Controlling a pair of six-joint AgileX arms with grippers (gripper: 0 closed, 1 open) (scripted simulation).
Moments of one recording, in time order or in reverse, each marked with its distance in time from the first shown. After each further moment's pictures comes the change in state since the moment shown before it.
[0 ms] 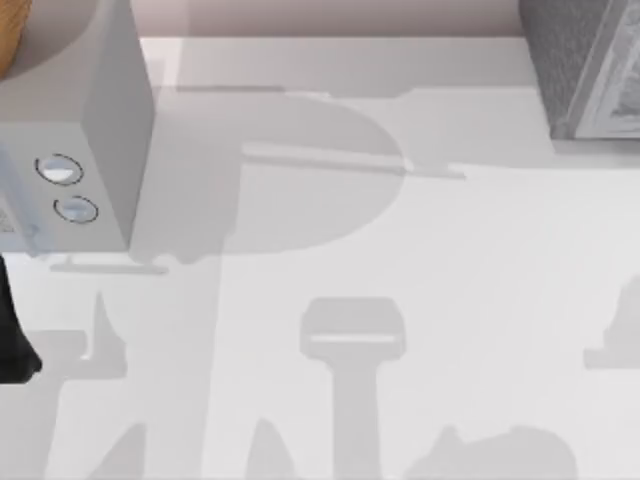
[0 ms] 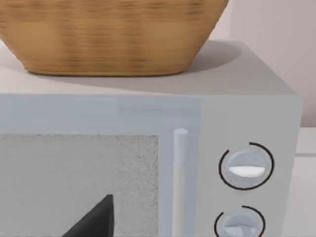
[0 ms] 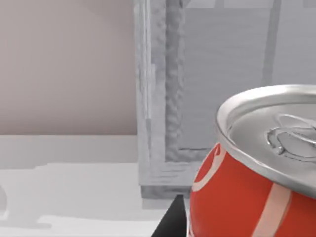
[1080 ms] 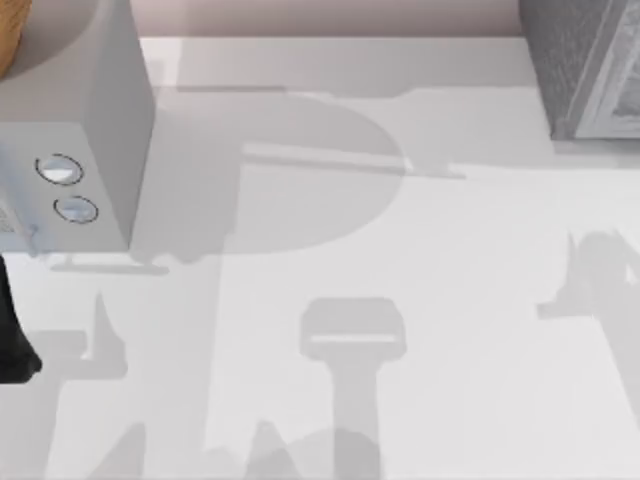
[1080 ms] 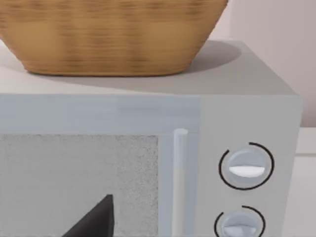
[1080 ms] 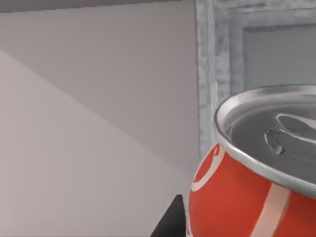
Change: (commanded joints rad) left arm 0.000 0.000 0.000 0.000 0.000 0.000; right arm 0.271 0.290 0.186 0.340 0.194 0.006
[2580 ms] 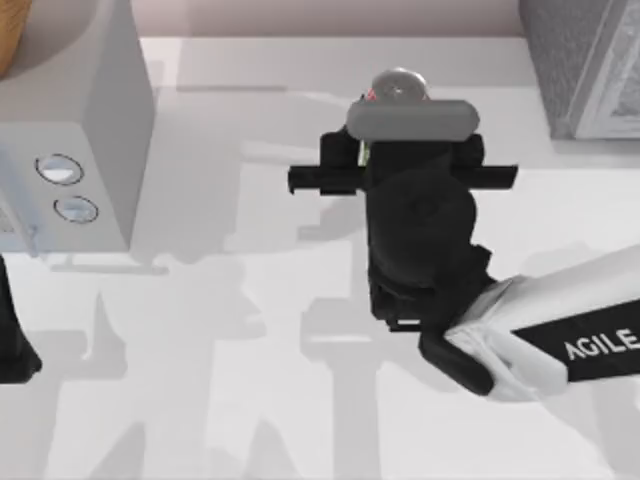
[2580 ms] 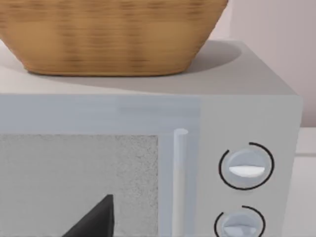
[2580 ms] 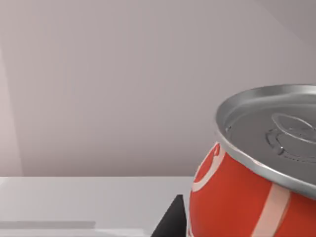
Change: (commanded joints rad) left arm 0.000 0.000 0.000 0.000 0.000 0.000; right arm 0.554 1.572 0.595 0.739 0.672 0.004
